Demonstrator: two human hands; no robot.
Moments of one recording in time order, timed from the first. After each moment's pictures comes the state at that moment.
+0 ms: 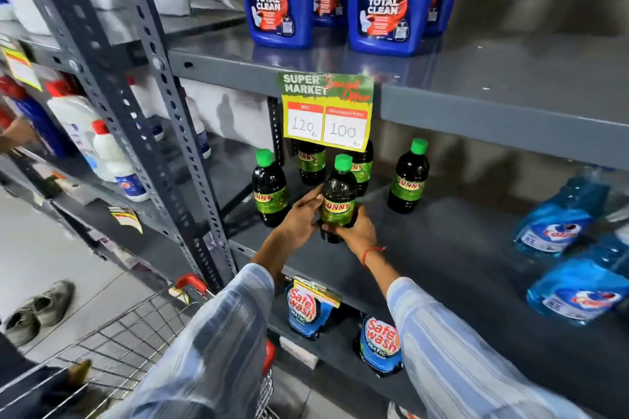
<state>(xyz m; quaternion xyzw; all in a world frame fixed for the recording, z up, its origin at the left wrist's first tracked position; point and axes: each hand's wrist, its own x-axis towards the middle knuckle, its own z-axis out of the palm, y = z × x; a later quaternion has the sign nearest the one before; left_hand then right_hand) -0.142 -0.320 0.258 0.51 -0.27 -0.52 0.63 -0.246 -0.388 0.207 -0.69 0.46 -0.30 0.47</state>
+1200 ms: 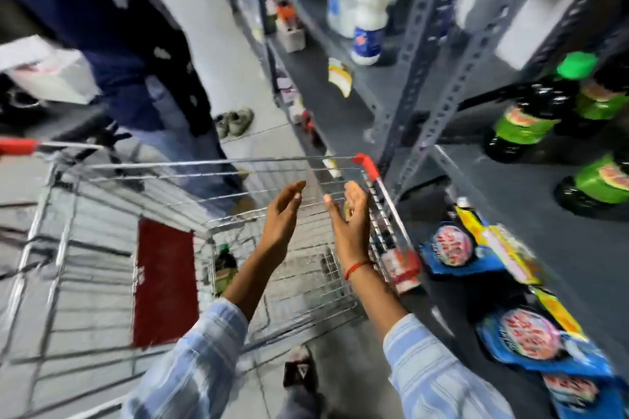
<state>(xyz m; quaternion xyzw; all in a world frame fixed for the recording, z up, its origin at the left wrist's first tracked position) -0.071 0.041 0.143 0.70 0.01 -0.18 0.69 -0.112 -0.060 0.132 -0.68 0.26 -0.17 0.66</state>
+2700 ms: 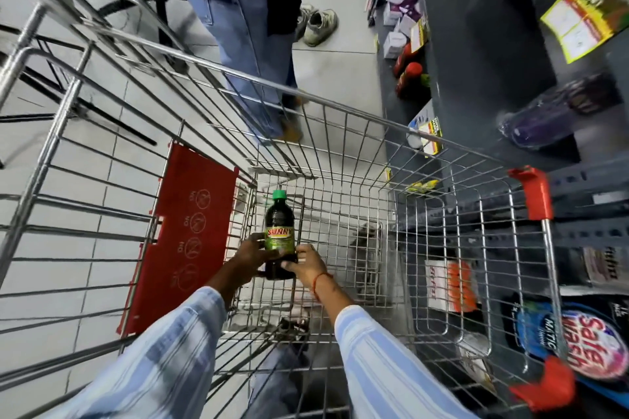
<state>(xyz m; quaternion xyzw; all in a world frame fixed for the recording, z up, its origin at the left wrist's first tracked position) -0.039 0.224 -0.139 0.62 0.34 -0.36 0.61 -0.047 0.090 -0.144 -0.74 0.24 0.40 0.49</state>
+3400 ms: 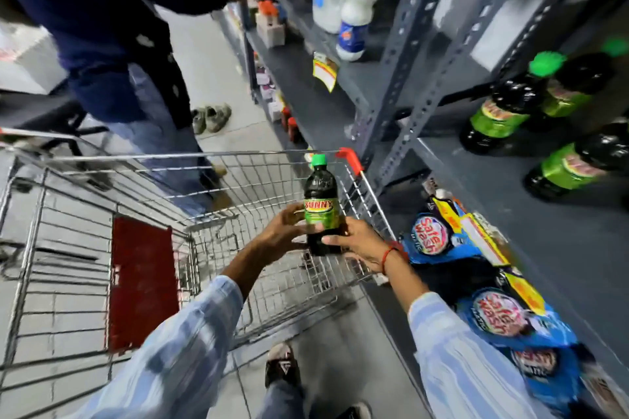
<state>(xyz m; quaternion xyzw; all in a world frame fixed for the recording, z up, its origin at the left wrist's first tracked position) -0.068 0.052 0.082 0.59 -0.05 -0.43 0.68 -0.142 -0.115 0.100 -0.65 0.23 0.21 0.70</state>
